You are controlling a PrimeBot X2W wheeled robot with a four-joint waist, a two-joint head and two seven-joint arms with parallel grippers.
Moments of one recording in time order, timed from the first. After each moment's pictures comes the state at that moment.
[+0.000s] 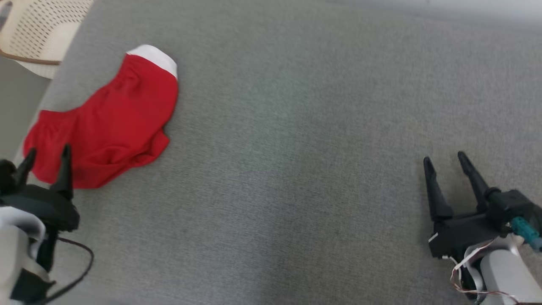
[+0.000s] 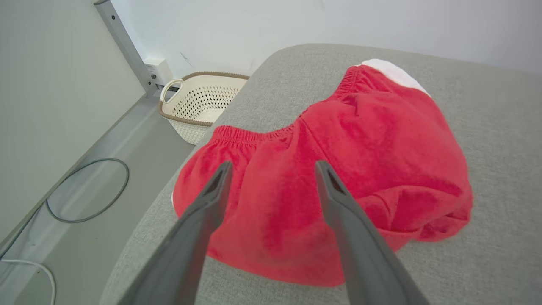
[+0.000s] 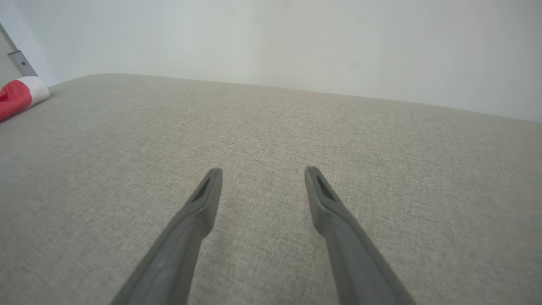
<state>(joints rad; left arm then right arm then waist) -0.76 0.32 -0.02 0.82 -0.26 -0.13 -0.21 -0.32 -0.30 0.22 0.28 0.18 0.13 -0.26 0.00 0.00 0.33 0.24</state>
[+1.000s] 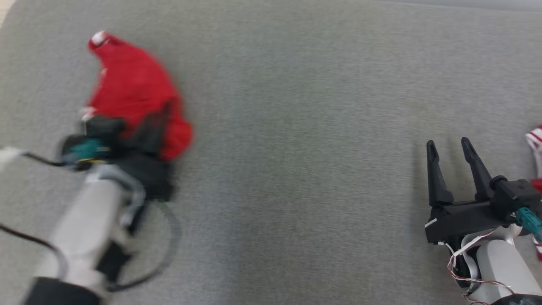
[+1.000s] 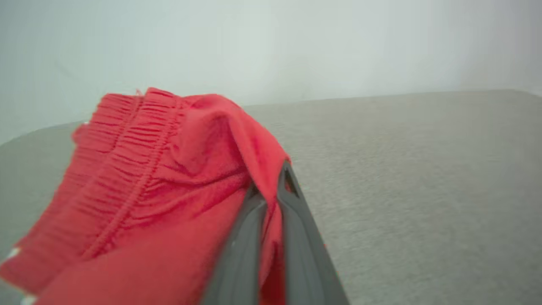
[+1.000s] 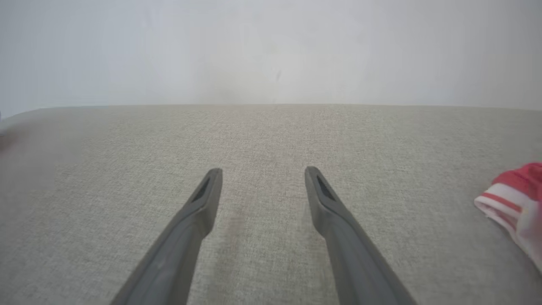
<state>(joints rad) -0.89 0.26 -0.44 0.70 -0.42 -0.13 -0.26 -0.36 -0.25 0.17 0.26 0.20 0.13 -0.26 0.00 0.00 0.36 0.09</state>
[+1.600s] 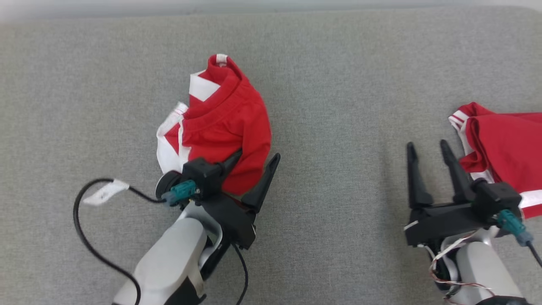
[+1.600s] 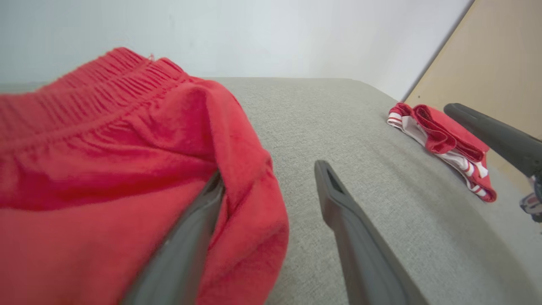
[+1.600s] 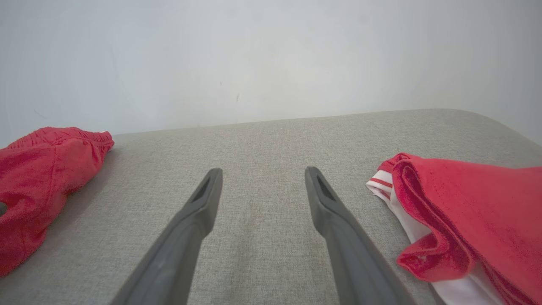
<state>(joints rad) -0.79 0.05 -0.66 0.61 -0.47 -0.13 -0.26 -0.36 -0.19 0.19 0.25 0.23 0.13 -0.26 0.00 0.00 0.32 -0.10</state>
